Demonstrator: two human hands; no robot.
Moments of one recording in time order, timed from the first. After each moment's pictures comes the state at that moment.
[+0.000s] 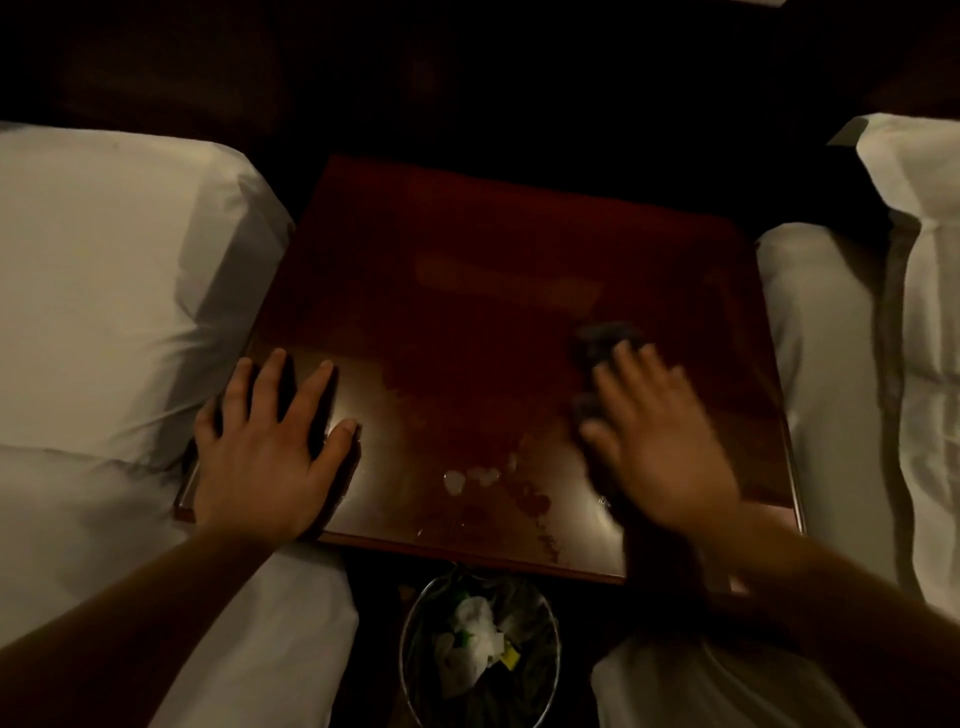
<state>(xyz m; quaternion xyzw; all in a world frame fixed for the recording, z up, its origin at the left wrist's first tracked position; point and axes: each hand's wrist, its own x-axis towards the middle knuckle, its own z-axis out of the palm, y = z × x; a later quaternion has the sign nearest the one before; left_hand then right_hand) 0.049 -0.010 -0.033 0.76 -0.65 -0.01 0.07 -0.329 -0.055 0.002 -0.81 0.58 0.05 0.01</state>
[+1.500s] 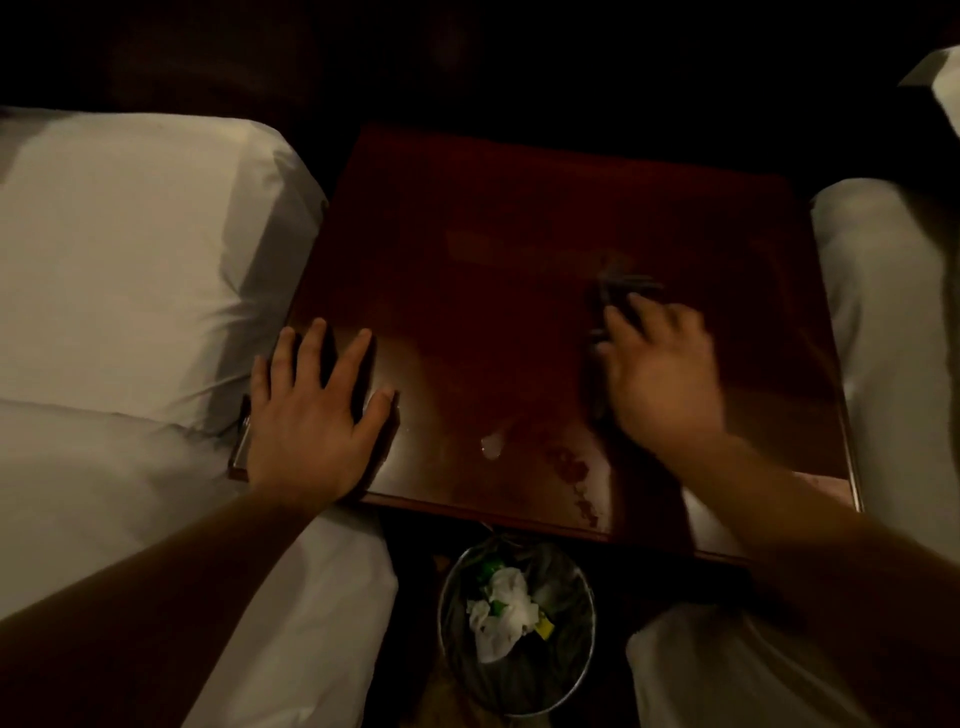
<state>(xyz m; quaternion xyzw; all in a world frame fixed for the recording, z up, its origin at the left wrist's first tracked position) 0.042 -0.007 -0.028 0.74 -0.66 -0.01 0.08 -0.277 -0.072 0.013 -0.78 0.63 -0.03 -0.04</state>
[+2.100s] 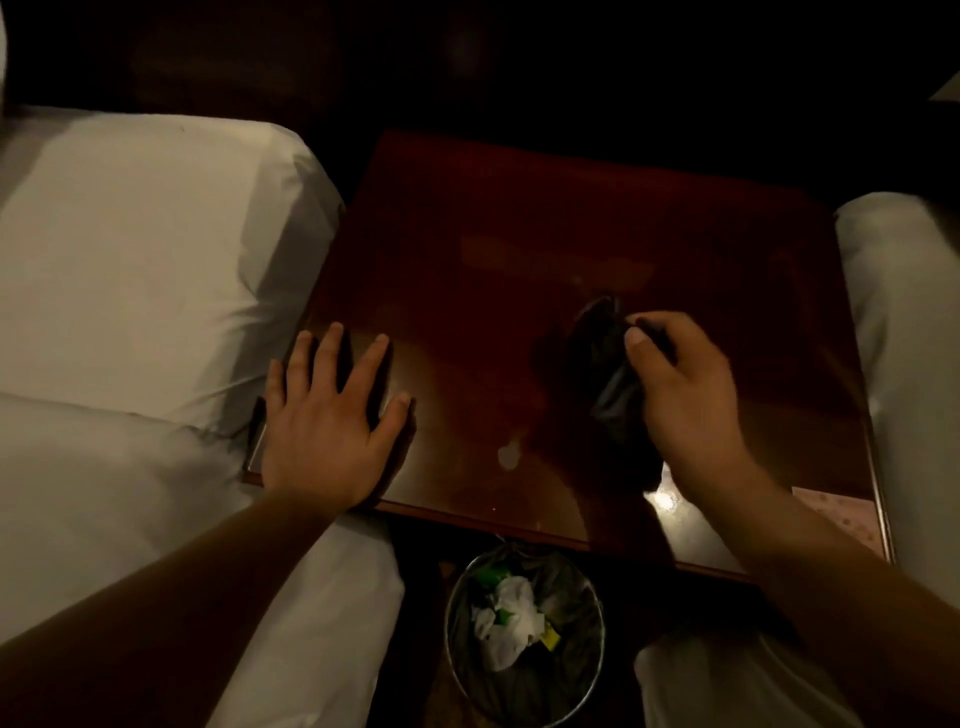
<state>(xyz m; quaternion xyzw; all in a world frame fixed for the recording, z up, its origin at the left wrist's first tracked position) 0.044 -0.009 -0.027 0.75 -0.66 0.00 0.08 -0.255 -0.059 0.037 -0.54 0.65 -0.36 0.39</state>
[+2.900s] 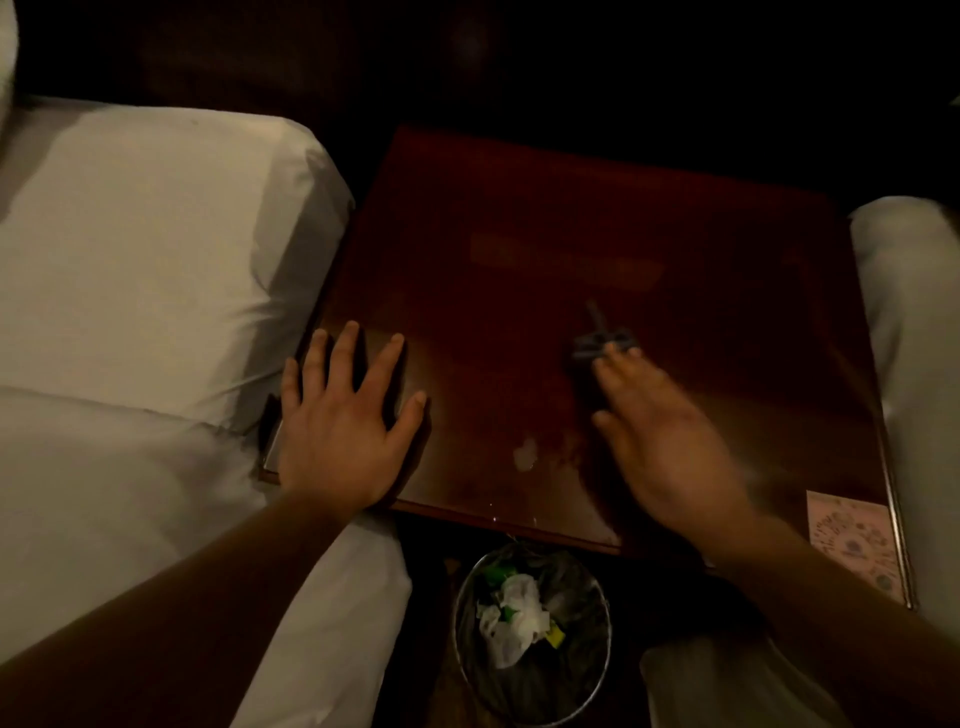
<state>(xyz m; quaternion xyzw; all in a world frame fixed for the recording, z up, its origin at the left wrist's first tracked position) 0.042 -0.008 -0.020 0.75 -0.66 -0.03 0.08 -0.259 -0.032 0.016 -0.81 0.57 -0.03 0.15</state>
